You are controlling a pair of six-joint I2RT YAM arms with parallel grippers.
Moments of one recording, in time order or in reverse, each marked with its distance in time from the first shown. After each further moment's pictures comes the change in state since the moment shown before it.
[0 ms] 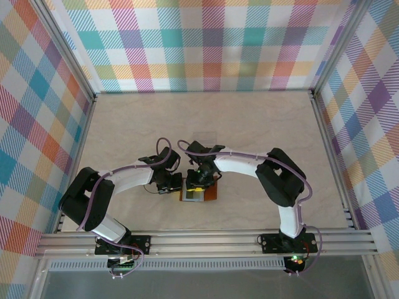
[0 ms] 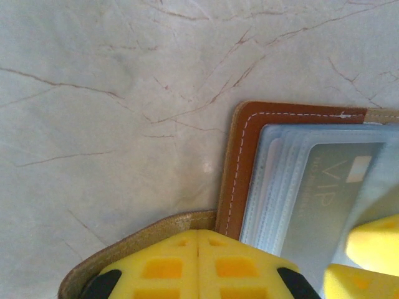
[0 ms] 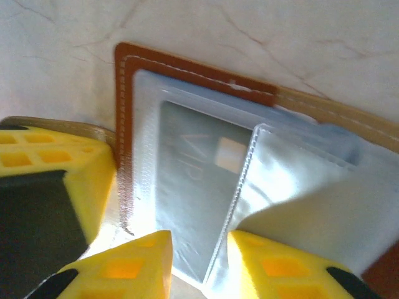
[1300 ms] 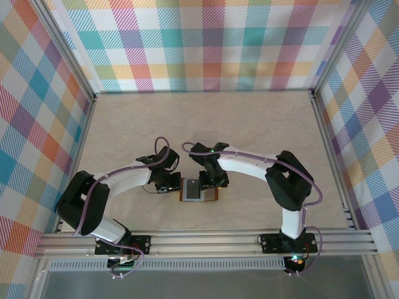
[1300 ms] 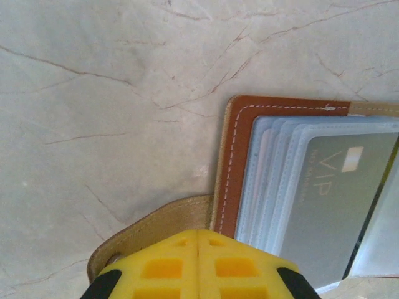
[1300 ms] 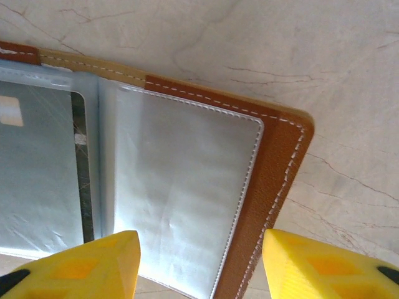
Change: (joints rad) left arm -0.009 -0.046 0.014 -0.050 -0.020 -0.005; right arm 0.013 -0.076 0.009 -0.277 0.300 -0.034
